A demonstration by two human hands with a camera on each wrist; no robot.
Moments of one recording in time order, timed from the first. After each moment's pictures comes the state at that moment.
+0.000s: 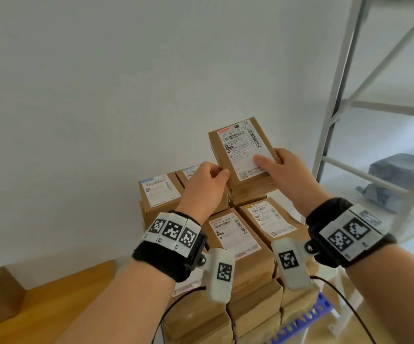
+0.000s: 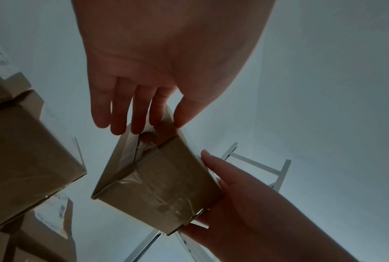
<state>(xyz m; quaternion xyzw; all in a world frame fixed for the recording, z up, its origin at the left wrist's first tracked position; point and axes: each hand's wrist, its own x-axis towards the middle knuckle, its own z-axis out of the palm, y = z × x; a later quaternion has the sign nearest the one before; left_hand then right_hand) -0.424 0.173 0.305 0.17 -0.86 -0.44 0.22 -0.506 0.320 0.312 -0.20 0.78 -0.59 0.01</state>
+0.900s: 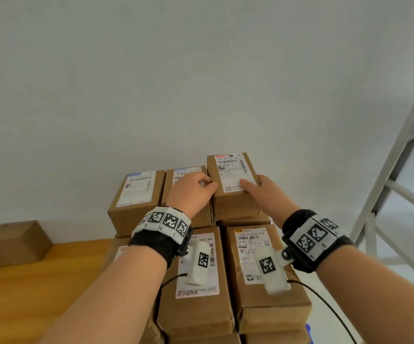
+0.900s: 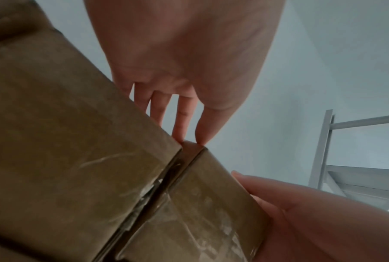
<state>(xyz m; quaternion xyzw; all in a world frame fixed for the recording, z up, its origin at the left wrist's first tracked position) -0.551 0.157 0.258 0.32 -0.90 -0.22 0.20 -0.679 0.281 0.240 -0.31 0.79 -0.49 0.19</state>
